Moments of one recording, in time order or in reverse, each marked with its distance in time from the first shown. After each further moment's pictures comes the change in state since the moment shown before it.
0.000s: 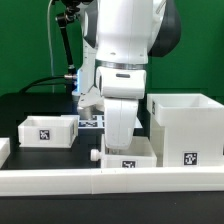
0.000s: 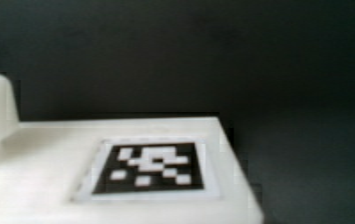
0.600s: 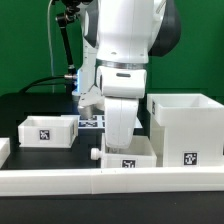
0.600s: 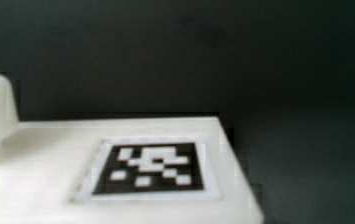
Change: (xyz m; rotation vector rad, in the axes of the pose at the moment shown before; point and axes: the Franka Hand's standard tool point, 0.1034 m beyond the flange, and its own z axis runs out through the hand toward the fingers) arm 0.000 -0.004 0.000 0.005 -0.003 0.002
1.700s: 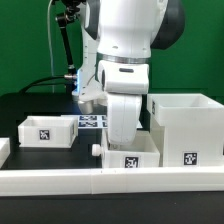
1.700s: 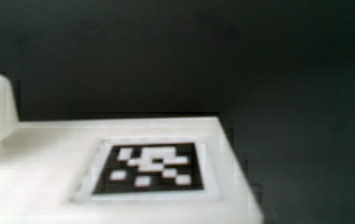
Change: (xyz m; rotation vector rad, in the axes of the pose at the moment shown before) arm -0.001 0.006 -0.011 0.039 -0.006 -0.030
